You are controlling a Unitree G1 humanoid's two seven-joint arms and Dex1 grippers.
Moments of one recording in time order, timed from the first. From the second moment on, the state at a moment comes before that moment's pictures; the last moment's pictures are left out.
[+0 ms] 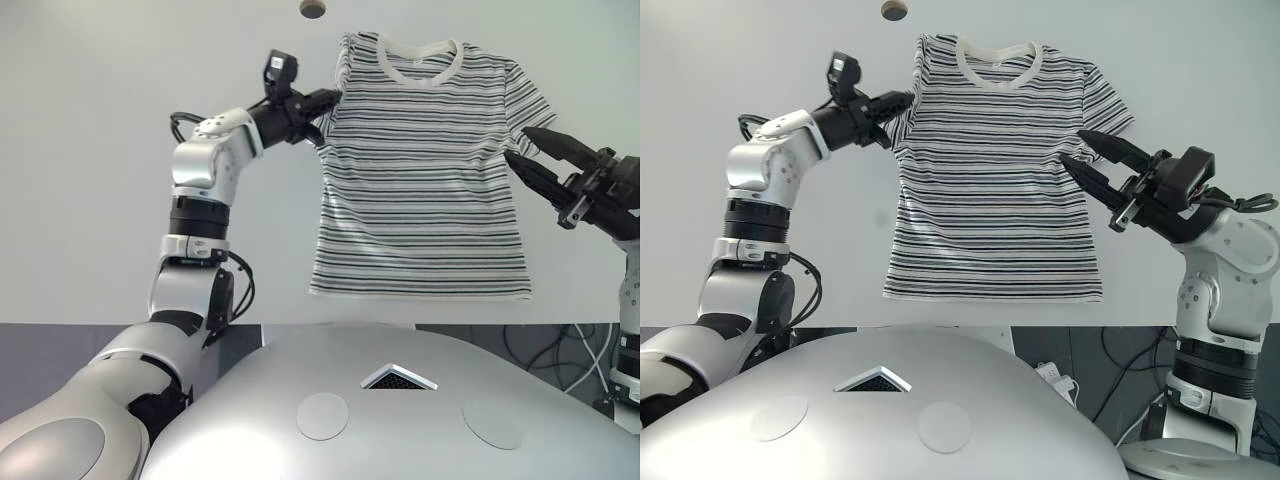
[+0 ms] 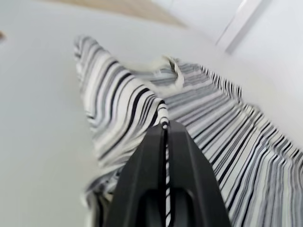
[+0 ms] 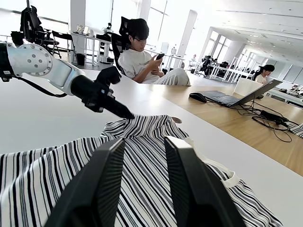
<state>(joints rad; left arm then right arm) -0.43 0.15 -0.10 0.35 -0.31 0.58 -0.70 0.28 -0.63 -0.31 -0.22 0.56 -0.08 1.09</state>
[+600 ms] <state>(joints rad) -0.72 -0.05 0.07 0.59 -0.38 0.65 -0.48 0.29 -0.54 -0.22 -0.18 0.54 -0.13 1.08</state>
